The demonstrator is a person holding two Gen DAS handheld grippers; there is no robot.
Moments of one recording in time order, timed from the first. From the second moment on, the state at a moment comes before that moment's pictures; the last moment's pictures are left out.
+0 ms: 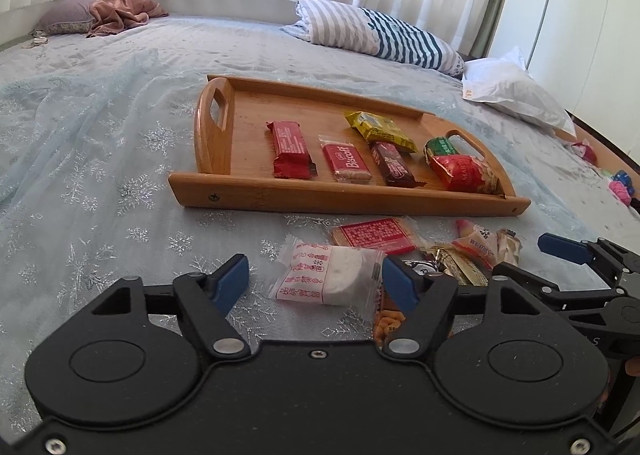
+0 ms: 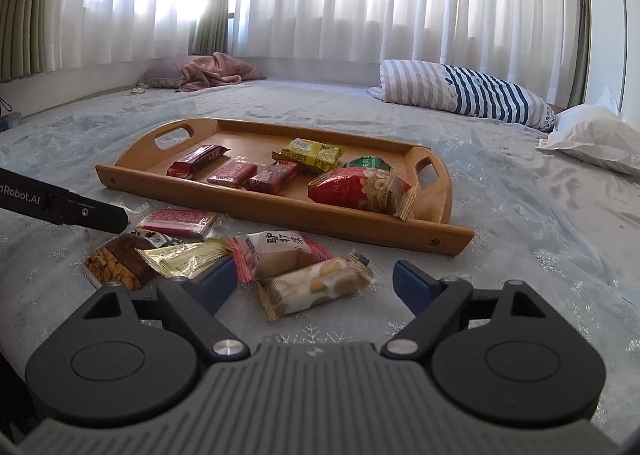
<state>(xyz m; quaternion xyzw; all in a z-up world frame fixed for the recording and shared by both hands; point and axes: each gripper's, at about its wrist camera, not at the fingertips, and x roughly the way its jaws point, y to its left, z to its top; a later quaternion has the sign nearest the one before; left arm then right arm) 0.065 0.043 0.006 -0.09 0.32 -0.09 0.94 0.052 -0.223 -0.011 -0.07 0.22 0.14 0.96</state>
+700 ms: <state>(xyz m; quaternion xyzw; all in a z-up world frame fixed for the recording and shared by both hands) 0.063 0.038 0.003 -0.08 0.32 -0.09 0.94 0.063 -0.223 -0.020 -0.04 0.25 0.15 0.96</state>
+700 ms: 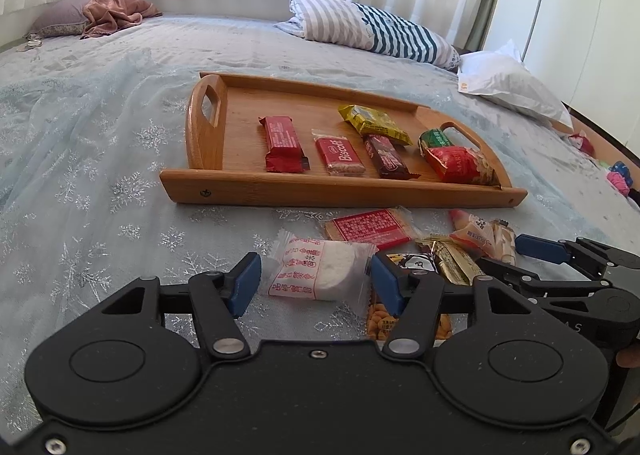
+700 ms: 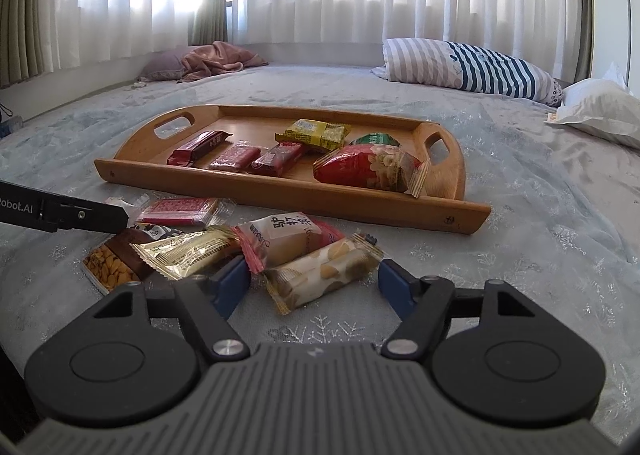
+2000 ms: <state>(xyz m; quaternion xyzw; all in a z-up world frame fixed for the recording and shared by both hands) 0.052 0.030 0.027 -0.04 0.29 -0.06 0.95 0.046 -0.239 -0.005 -0.01 0.22 0.07 0.97</state>
